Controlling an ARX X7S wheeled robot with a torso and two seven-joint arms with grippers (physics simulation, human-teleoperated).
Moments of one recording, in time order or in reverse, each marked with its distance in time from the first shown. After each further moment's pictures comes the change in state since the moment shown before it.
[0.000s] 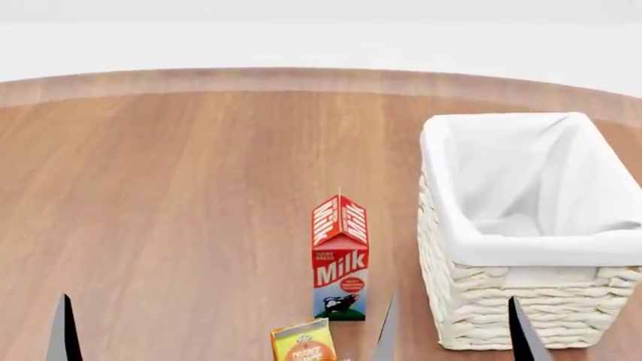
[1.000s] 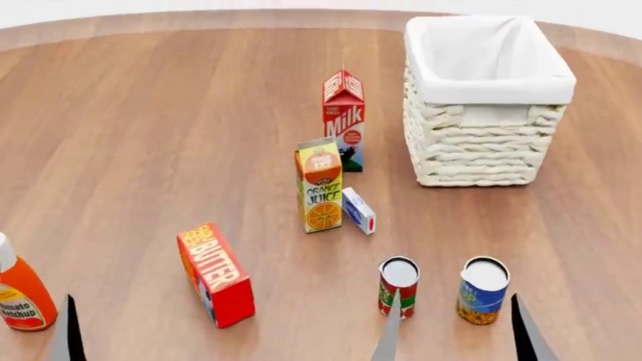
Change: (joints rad) left arm -0.001 0.052 -0.037 -0.015 0.007 0.003 0.071; right arm 0.008 -0.058 0.034 0.010 -0.045 0.005 -0.054
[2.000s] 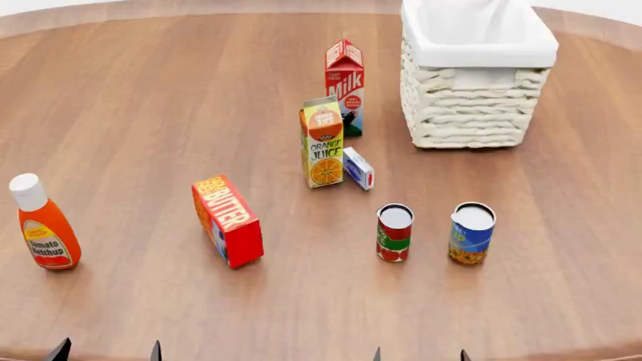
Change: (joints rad) left arm -0.208 0.116 -0.046 -0.781 0.059 0.257 0.132; right arm 0.155 -0.108 0.061 0.696 -0.102 -0.192 -0.132
